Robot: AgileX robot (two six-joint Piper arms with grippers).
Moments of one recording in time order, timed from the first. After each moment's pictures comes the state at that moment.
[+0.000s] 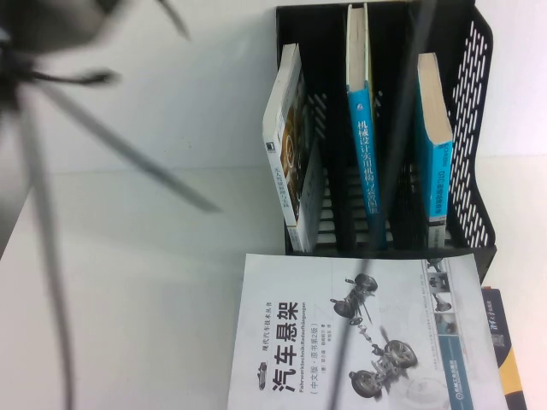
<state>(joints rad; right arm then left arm) -0.18 0.66 -0.84 0.58 0.96 -0.47 -0.84 1.87 -2.49 0.55 1.11 -0.44</state>
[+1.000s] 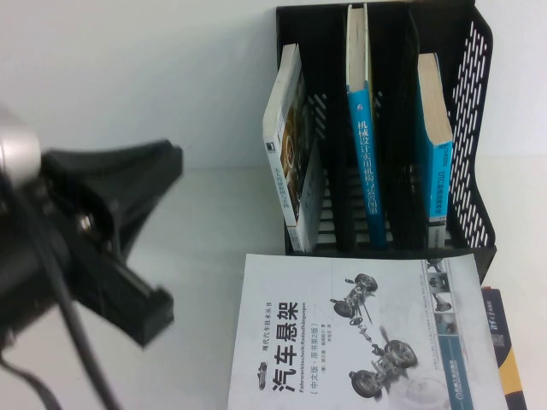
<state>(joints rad) -0.03 0.28 -0.34 0.35 0.69 -0.36 -0.84 0.80 -0.82 0.57 0.21 -0.55</state>
